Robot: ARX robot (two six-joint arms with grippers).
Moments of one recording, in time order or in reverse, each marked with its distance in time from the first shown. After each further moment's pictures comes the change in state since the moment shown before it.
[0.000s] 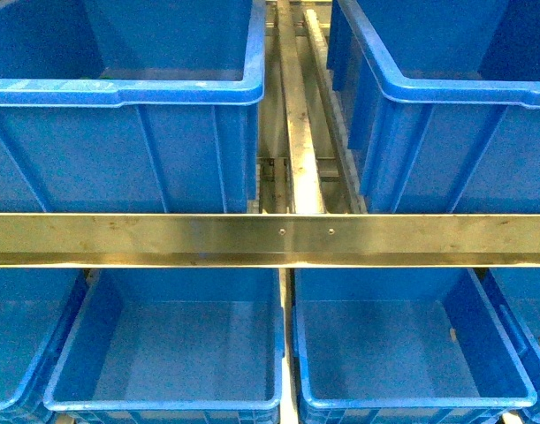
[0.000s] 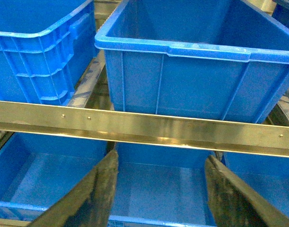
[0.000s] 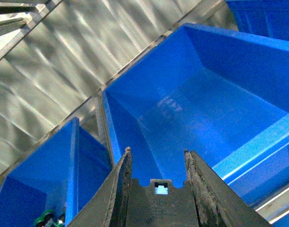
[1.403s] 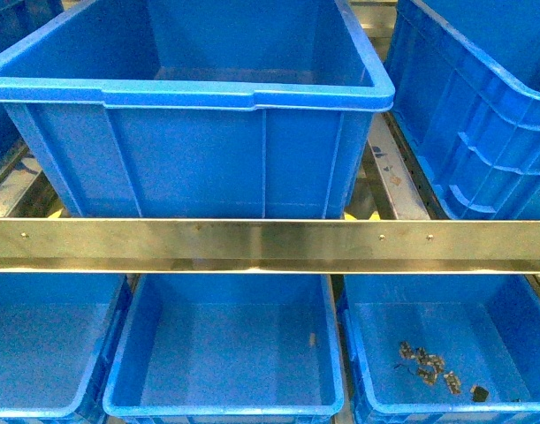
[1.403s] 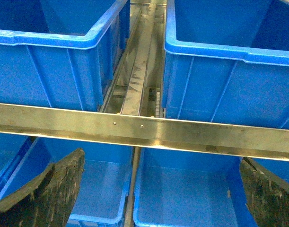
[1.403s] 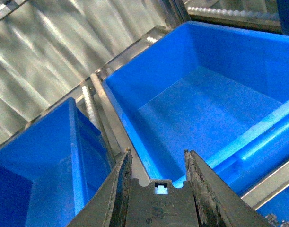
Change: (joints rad) left arm 0.003 0.000 0.000 0.001 0.000 0.003; right arm -0.085 -0.041 -0.027 -0.067 -0.001 -0.065
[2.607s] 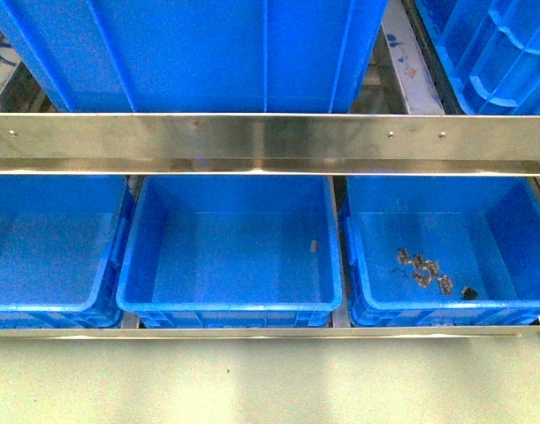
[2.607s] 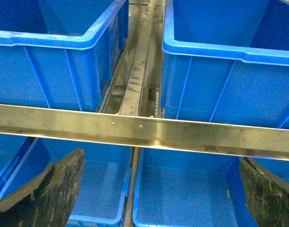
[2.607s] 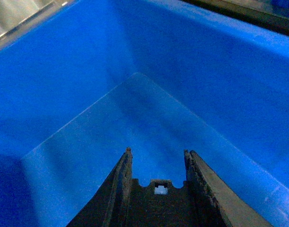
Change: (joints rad) left arm 0.000 0.000 0.000 0.000 0.000 0.000; right arm -0.490 1.110 1.075 -0.201 -0.349 -0.067
